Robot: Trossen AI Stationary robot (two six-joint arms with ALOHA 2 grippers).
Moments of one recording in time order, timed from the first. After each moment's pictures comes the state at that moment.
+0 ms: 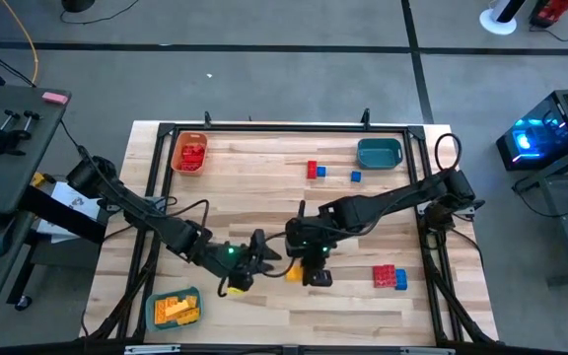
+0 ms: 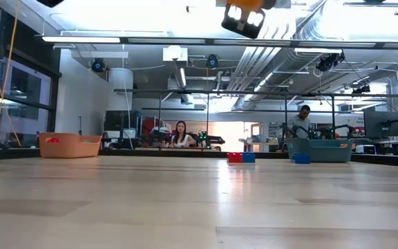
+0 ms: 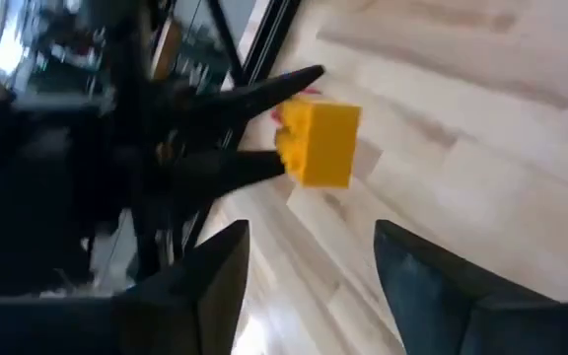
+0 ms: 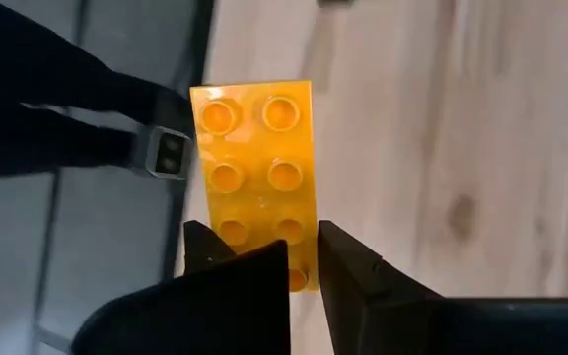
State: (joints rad) left arm -0.53 1.51 1.02 -0.03 -0.45 0.87; right arm 0.26 1.85 1.65 -0.85 -0.32 0.26
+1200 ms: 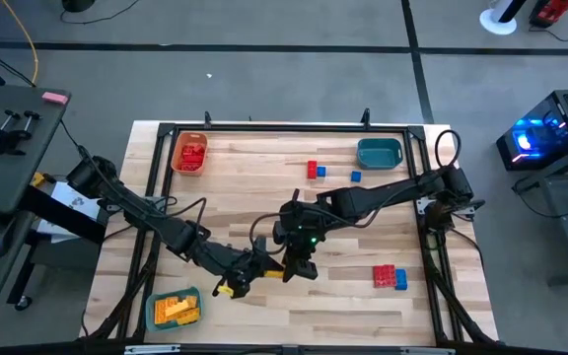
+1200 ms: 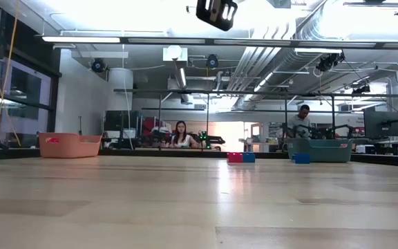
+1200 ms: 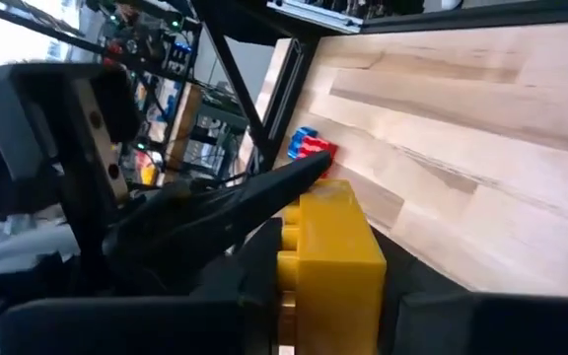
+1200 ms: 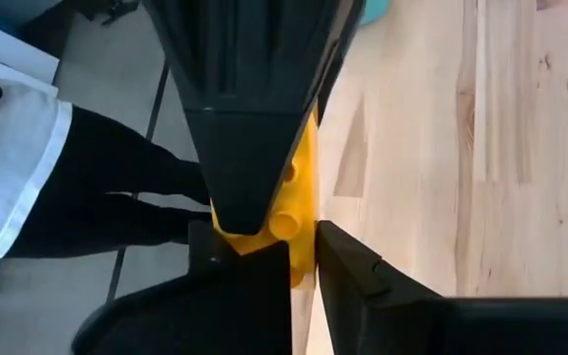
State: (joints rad) left arm -0.53 1.51 1.02 0.09 -0.37 1.00; right arm 0.20 1.85 1.65 -0.61 -0.43 0.36
